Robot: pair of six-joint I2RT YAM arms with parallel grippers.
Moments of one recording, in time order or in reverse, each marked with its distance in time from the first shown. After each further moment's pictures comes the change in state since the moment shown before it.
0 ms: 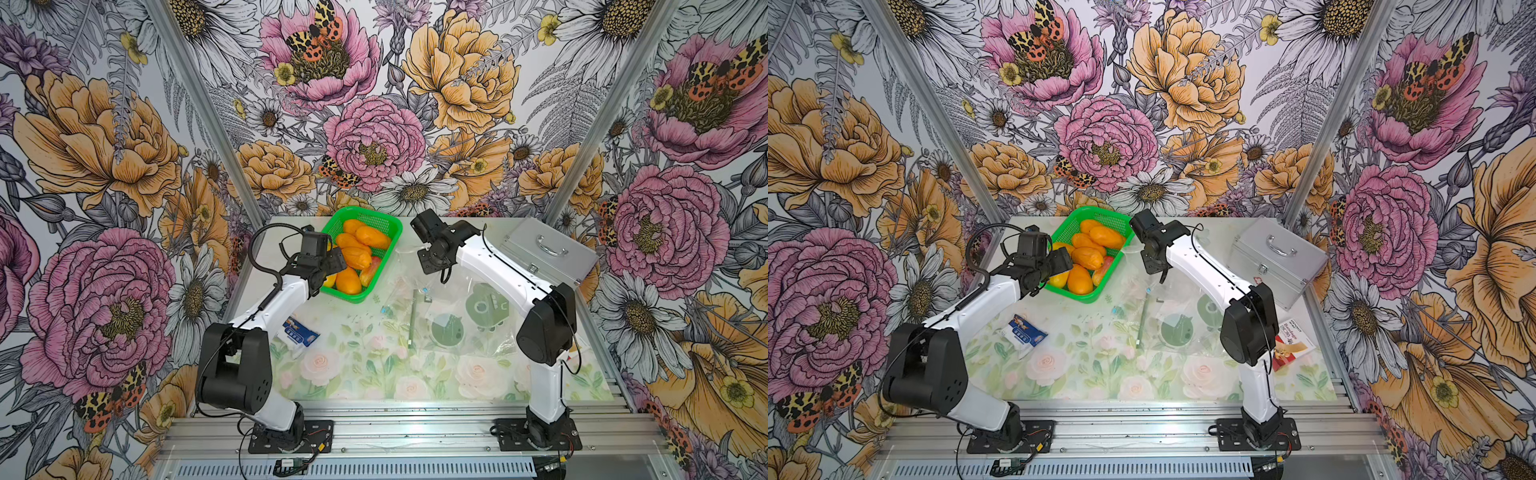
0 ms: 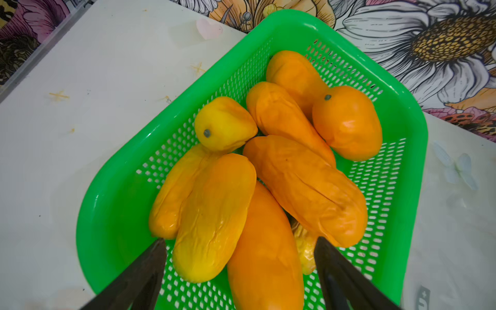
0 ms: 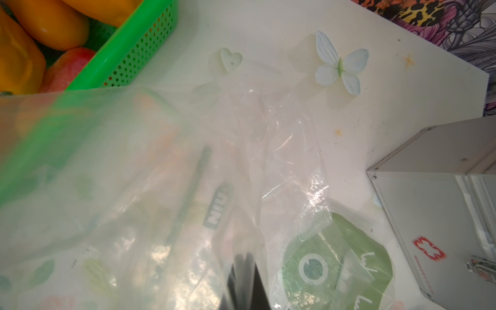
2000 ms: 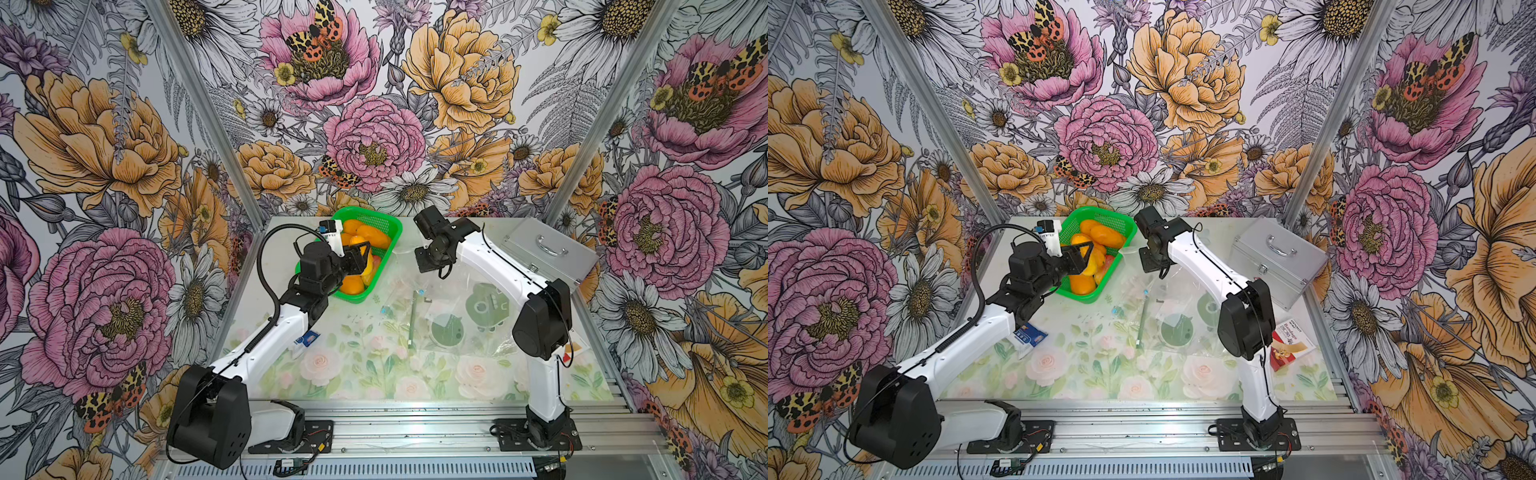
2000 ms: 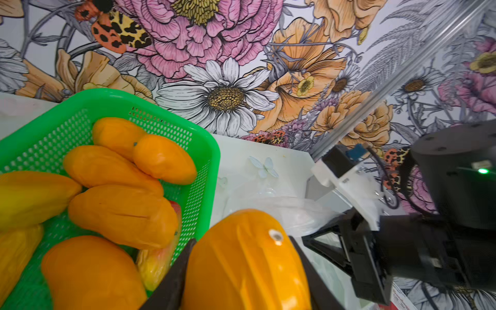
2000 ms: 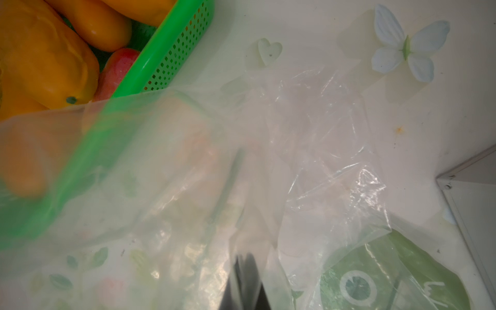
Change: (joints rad) left arm -0.202 -0.300 -0.235 0.539 0.319 -0.080; right arm -0.053 0.048 0.034 0.026 -0.223 0.016
